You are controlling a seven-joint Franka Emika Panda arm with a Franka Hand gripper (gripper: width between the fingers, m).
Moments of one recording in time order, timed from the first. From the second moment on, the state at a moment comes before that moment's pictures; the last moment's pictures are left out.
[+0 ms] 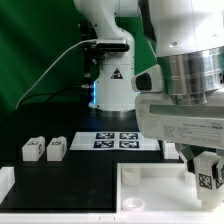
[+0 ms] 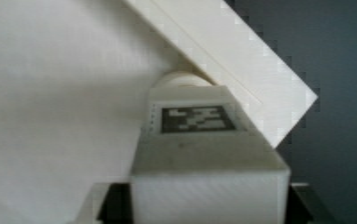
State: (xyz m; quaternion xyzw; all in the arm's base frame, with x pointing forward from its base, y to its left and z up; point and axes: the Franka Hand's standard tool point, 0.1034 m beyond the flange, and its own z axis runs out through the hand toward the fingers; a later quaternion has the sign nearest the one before) arm 0.635 0.103 0.077 -0.90 0.44 0.00 0.09
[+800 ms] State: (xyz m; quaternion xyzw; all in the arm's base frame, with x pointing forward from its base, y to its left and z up) arm 0.628 0.105 0.076 -0.78 0.63 0.00 0.09
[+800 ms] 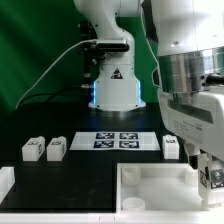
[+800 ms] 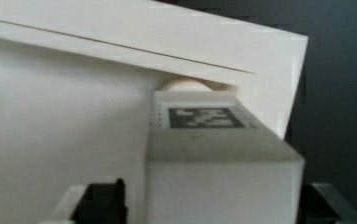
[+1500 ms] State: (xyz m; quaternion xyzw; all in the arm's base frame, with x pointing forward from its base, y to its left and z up) arm 0.628 0.130 0.087 -0.98 0.17 -0.04 0.08
